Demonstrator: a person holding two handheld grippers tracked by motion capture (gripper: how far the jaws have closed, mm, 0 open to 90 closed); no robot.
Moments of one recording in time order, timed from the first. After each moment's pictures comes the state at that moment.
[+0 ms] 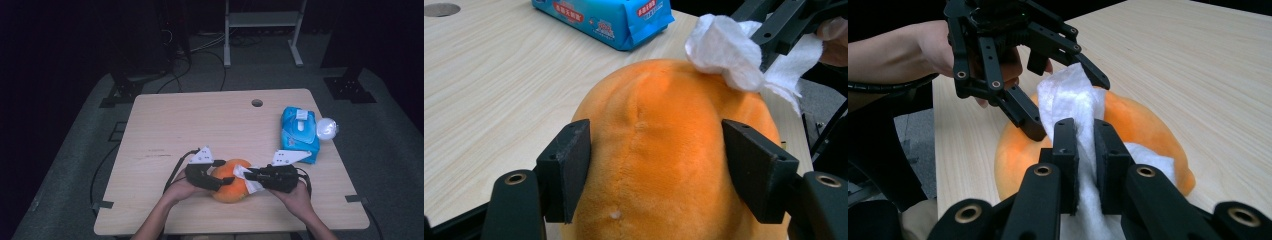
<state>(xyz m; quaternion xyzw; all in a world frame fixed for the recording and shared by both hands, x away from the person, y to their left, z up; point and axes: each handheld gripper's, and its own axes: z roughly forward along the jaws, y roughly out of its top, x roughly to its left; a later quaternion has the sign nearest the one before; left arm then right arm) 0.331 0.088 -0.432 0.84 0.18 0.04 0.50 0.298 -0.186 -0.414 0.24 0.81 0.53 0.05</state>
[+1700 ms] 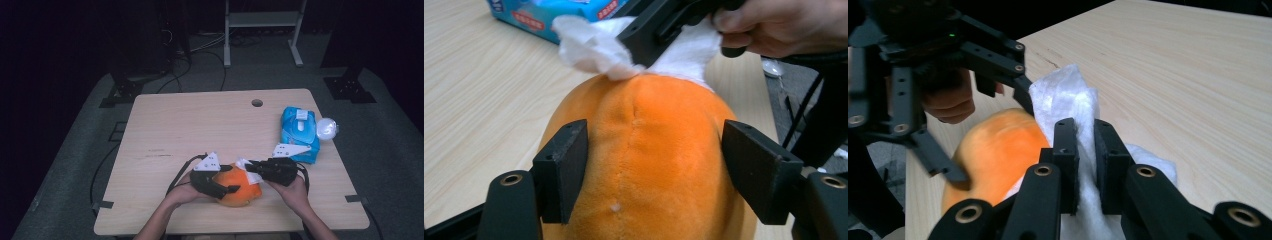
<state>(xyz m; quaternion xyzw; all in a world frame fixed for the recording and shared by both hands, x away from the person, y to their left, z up) 0.315 0.073 -0.426 0.86 0.13 0.04 0.50 0.319 -0.191 -0.421 0.28 0.79 0.54 0.06</state>
